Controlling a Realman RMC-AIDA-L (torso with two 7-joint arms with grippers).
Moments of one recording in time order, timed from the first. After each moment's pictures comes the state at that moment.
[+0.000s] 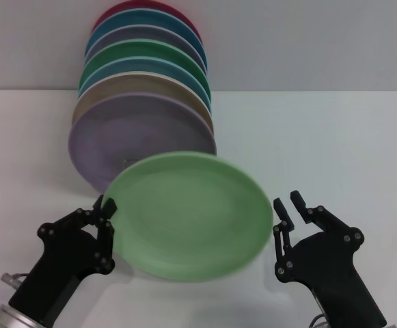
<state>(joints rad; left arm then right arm) -0.22 -2.07 -0.24 -0.35 2.18 1.46 -0.05 0.13 2.09 0.06 0.81 -1.88 -1.46 -0.74</state>
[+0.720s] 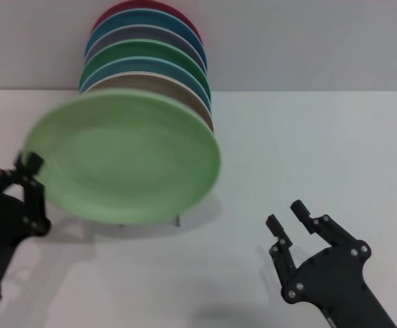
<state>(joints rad) -0.21 -2.06 -0.40 -0.30 2.18 1.71 -0.05 0.16 2.09 -0.04 0.64 -1.95 -1.60 -0.49</state>
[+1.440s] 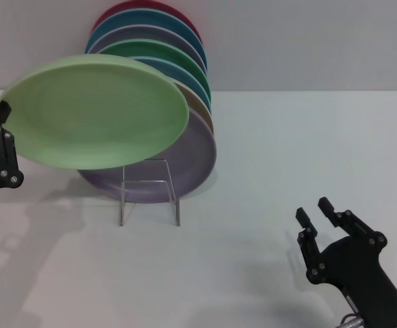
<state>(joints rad) -0.35 -2.06 -0.50 -0.12 2.18 1.79 0.20 0.18 2.08 0.03 0.55 -1.84 -1.47 -0.40</state>
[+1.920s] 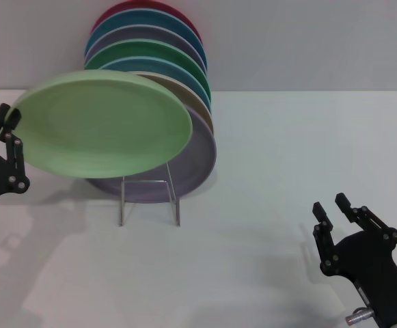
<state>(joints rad) -0.36 -2.06 -0.46 -0.06 2.19 1.78 0.21 0.18 2.08 0.04 0.54 -1.77 -1.46 -0.40</state>
